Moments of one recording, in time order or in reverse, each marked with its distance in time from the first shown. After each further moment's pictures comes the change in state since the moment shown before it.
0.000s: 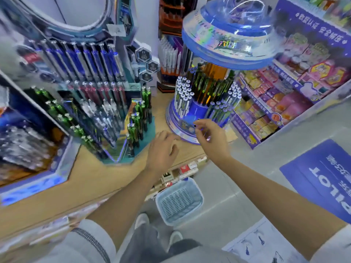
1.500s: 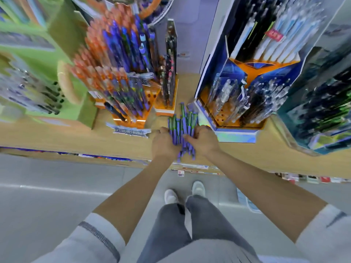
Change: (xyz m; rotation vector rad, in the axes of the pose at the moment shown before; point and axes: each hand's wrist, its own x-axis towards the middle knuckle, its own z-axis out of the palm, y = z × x) left_hand -0.307 -0.324 -0.304 0.024 0.084 -1.082; right_hand -0.137 -0.319 0.474 -0.246 -0.811 0.130
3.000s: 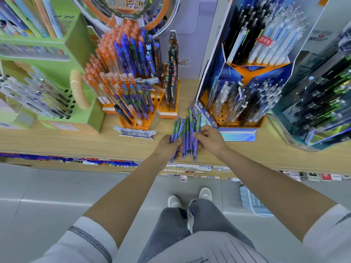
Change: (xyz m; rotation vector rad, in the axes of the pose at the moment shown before) left_hand -0.024 -0.006 -0.023 -0.845 -0.359 -0.082; right_hand -0.015 0.006 -0.012 0.491 -0.045 0.083
